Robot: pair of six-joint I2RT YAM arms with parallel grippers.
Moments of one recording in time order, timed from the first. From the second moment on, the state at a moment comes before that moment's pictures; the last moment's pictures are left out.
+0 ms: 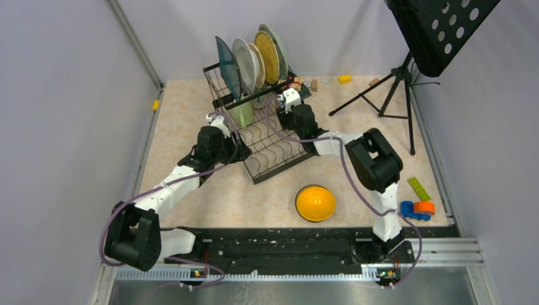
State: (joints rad) left arm -0.33 1.24 0.71 -0.06 0.17 -0.51; right arm 0.61 2.07 1.26 0.57 0.22 -0.12
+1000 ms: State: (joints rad) left arm -0.33 1.25 0.71 -0.06 0.19 -0.51; right arm 0.59 1.95 1.27 0.46 0.23 -0.01
